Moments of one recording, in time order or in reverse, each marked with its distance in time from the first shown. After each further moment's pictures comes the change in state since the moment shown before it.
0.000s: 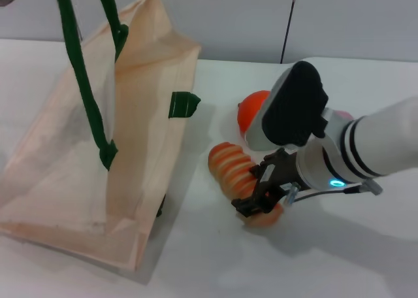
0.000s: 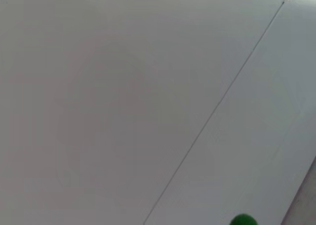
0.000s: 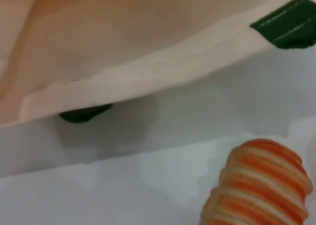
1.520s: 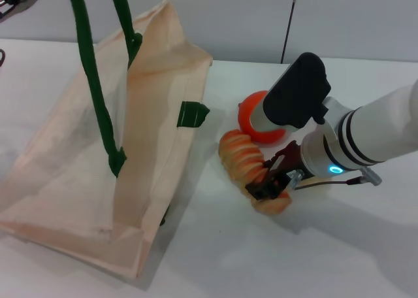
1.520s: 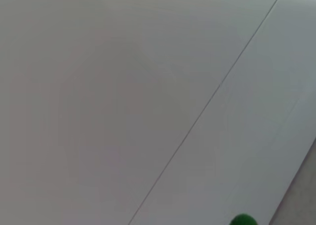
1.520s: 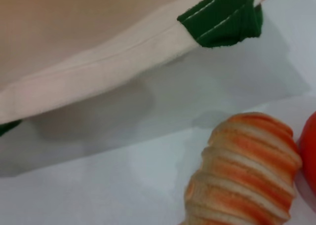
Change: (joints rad) left arm -0.019 -0.007 0.004 -0.028 0.029 0.003 0.013; right arm 0.099 0.001 0.011 0.188 -0.005 0.061 0.085
